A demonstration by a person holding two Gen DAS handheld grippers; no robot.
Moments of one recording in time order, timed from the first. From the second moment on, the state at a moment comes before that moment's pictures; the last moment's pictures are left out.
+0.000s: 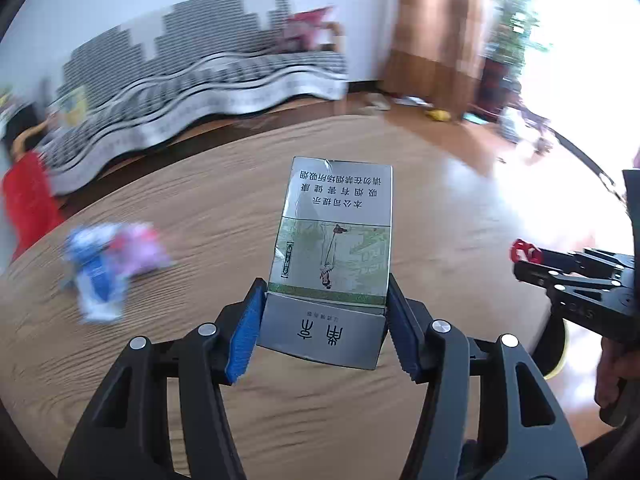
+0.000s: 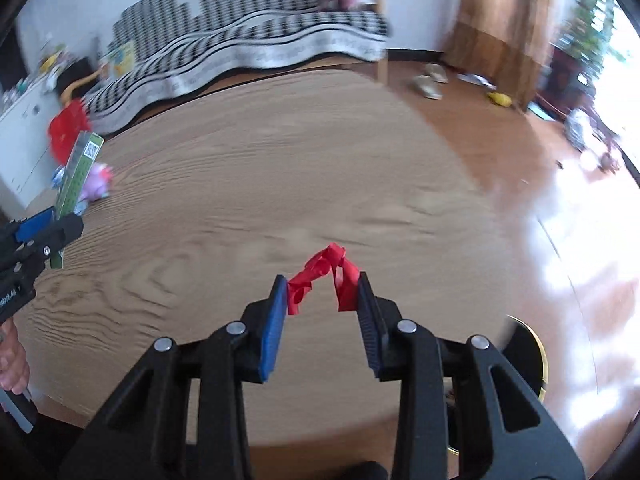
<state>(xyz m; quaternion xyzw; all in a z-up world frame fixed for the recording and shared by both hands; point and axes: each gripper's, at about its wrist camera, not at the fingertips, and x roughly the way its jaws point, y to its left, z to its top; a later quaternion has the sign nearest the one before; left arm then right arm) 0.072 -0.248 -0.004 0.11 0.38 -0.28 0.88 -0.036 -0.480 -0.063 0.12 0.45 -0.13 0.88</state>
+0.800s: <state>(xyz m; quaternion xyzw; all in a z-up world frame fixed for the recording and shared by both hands) -0.077 -0.499 -0.087 0.20 0.40 -0.49 0.75 -0.208 -0.703 -0.200 0.35 0.52 -0.25 0.74</state>
